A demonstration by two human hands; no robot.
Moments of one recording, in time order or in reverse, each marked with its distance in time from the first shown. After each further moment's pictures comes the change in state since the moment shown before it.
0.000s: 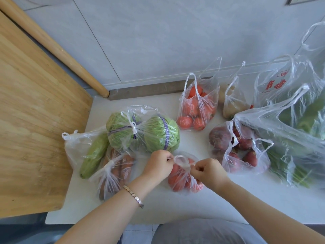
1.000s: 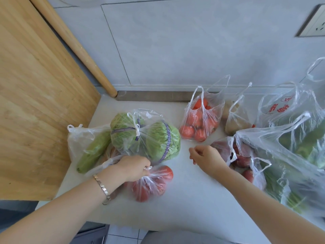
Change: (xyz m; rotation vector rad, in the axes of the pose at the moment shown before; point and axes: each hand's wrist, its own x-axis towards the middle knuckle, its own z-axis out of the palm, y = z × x) left_hand -0.004 -0.030 -0.063 0.673 -0.398 0.048; right_hand 0.041 -0.036 -0.040 -0.047 0.016 0.001
